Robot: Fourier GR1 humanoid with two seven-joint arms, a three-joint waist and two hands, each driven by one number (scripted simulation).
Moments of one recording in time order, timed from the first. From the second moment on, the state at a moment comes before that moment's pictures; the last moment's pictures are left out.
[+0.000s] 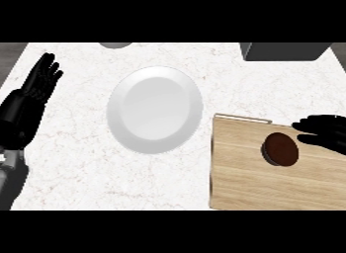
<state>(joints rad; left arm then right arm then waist) -0.26 0.44 -0.05 -1.59 0.21 0.07 0.07 -0.14 -1.05 0.11 -1.94 0.12 0.56 -0.30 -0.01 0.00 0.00</state>
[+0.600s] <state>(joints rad) -0.29 0.40 -0.03 -1.58 0.16 0.05 0.09 -0.19 -0.94 0.23 -1.92 0.41 0.62 -0.16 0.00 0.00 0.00</state>
